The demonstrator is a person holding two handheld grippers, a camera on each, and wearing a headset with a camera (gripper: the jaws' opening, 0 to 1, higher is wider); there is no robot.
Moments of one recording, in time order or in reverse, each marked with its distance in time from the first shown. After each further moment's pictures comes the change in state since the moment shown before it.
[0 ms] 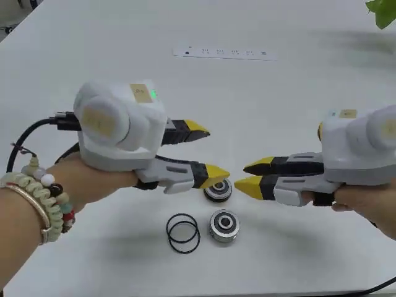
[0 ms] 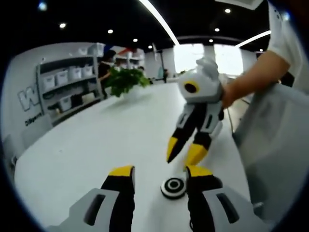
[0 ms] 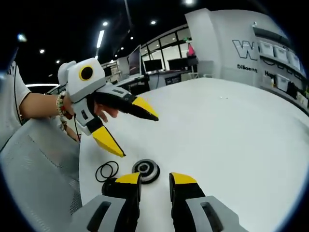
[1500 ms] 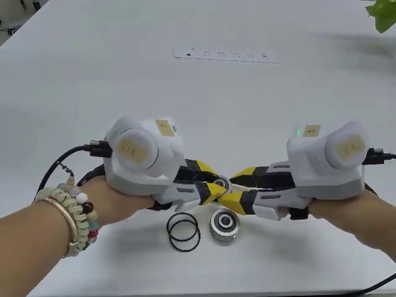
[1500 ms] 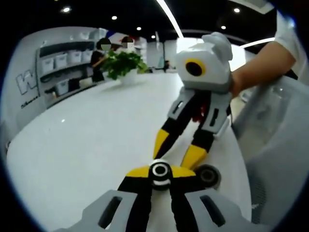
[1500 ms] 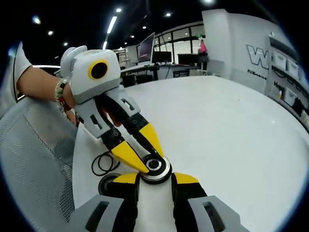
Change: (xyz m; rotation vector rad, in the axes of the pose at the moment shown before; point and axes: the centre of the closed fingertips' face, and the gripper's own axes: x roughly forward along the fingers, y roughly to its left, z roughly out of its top) left arm 0.018 -0.016 -0.038 -0.099 0.069 -0.031; right arm 0.023 0.010 -0.011 -0.121 0.066 -0.005
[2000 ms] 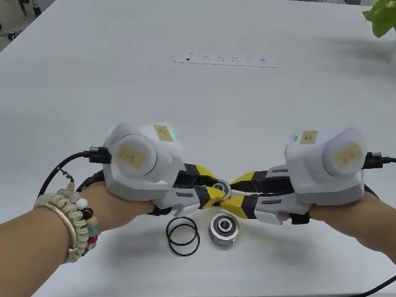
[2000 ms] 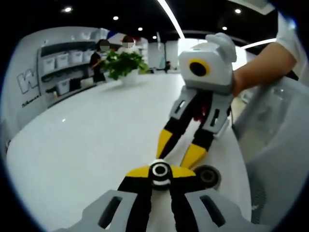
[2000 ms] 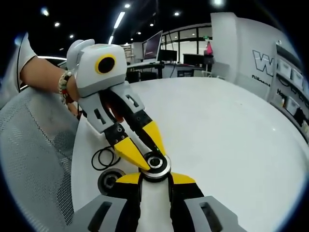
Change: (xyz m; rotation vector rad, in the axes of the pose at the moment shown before) left arm -0.001 0.001 -0.001 -0.008 -0.005 0.008; right arm -0.002 0.001 -0.003 -0.069 0.022 0.003
